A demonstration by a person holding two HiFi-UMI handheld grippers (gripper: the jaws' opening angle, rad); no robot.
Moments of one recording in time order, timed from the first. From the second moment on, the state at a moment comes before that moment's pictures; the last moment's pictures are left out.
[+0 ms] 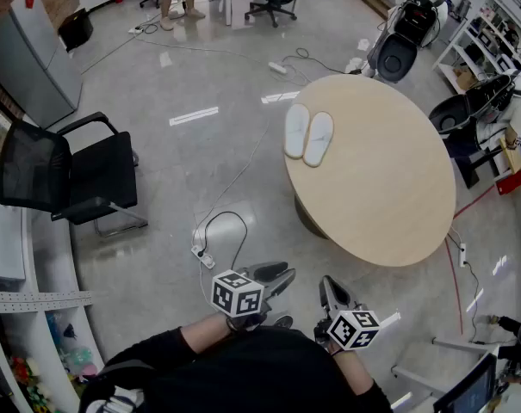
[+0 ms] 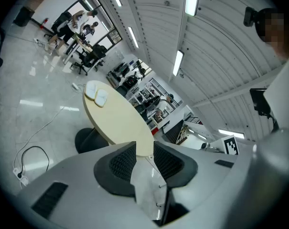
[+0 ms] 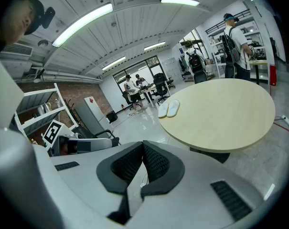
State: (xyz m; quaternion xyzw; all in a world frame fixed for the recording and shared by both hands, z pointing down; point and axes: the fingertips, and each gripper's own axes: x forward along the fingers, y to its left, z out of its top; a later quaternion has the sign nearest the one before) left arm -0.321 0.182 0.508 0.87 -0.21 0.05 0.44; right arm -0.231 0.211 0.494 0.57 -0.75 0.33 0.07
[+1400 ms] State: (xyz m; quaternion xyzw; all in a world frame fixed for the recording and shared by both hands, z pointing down) left arm -0.228 0.290 0.480 0.87 -0.28 0.10 0.40; right arm -0.120 0.301 0.472 0.53 -0.77 0.35 -0.06
